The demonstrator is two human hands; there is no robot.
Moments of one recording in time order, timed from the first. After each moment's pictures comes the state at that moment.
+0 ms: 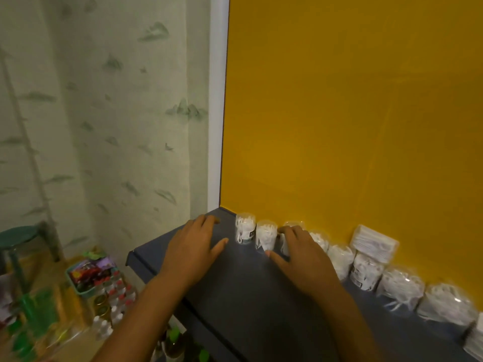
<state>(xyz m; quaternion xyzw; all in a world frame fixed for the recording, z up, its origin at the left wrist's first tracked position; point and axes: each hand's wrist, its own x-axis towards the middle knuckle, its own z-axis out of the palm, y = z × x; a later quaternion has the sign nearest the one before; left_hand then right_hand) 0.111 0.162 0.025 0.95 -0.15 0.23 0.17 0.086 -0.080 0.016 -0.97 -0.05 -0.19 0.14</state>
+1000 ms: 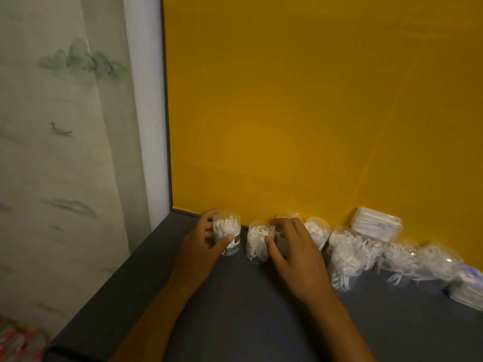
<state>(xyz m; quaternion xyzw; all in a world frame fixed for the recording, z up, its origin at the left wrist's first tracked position) 0.294 0.135 -0.054 0.76 -0.29 -0.02 0.58 0.157 -0.037 -0.023 -0.92 0.08 -0.32 0.19</state>
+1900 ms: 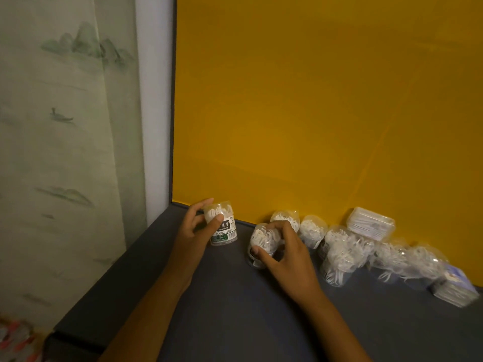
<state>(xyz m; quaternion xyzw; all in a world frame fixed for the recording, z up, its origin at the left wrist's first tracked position) 0.281 0.146 -0.035 0.58 -0.21 -0.10 0.78 0.155 -0.027 -0.035 -0.89 0.09 -0.29 0.34</state>
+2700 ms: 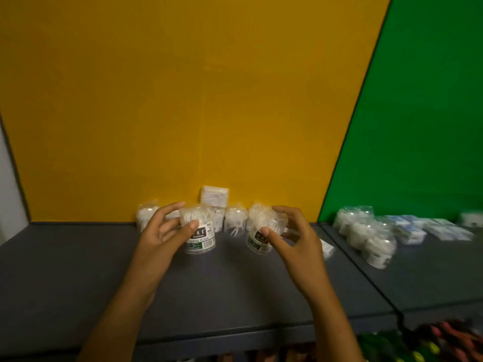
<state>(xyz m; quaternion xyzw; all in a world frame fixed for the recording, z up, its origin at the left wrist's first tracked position) 0.033 0.055 0.043 0.52 -0.35 -0.18 0.76 -0.151 -0.108 0.047 -0.78 0.20 -0.47 0.36</state>
